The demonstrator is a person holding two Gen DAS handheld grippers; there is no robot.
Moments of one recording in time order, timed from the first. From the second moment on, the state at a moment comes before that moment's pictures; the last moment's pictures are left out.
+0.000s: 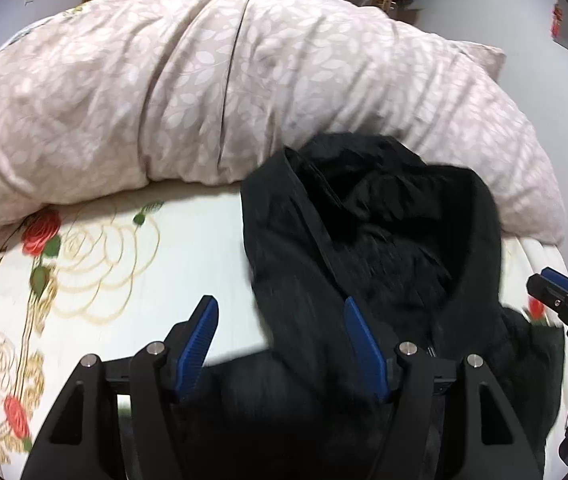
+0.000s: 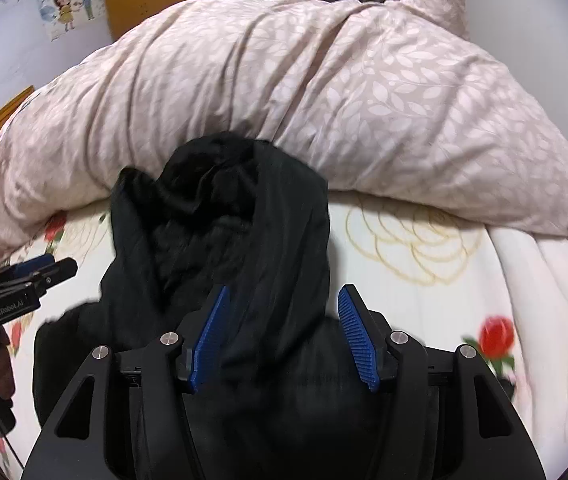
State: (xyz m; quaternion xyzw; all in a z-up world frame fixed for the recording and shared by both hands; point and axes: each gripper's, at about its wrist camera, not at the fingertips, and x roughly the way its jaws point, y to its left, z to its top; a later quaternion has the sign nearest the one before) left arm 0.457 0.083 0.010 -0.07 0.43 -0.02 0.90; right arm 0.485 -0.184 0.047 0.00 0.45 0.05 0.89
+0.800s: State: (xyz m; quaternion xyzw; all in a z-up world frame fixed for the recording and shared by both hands) left arm 0.524 0.090 -0.001 -0.08 0.40 -0.02 0.91; right arm 0.541 -0.176 0.058 -0.05 0.41 0.05 0.91
